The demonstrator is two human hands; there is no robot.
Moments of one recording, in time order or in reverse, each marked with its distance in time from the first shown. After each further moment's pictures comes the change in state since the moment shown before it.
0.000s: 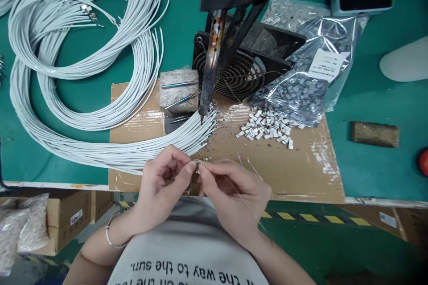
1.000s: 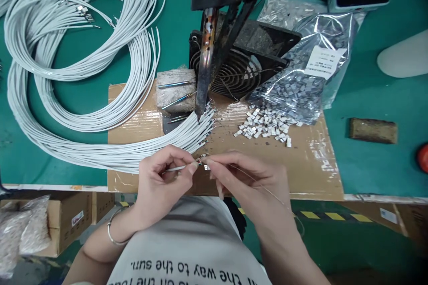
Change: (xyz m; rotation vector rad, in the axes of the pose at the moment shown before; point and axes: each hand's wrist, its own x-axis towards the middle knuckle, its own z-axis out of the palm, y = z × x) left_hand 0.005 -0.002 0.007 0.108 0.131 0.029; right_hand 0.022 -0.013 -0.030 0.014 -0.220 0.208
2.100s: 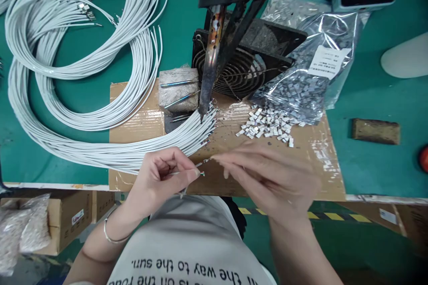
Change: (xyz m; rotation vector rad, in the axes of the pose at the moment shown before) left_hand 0.005 0.009 -0.018 -0.296 -0.292 -0.243; right_hand 0.018 -0.003 -0.025 -0.449 -0.079 -0.656
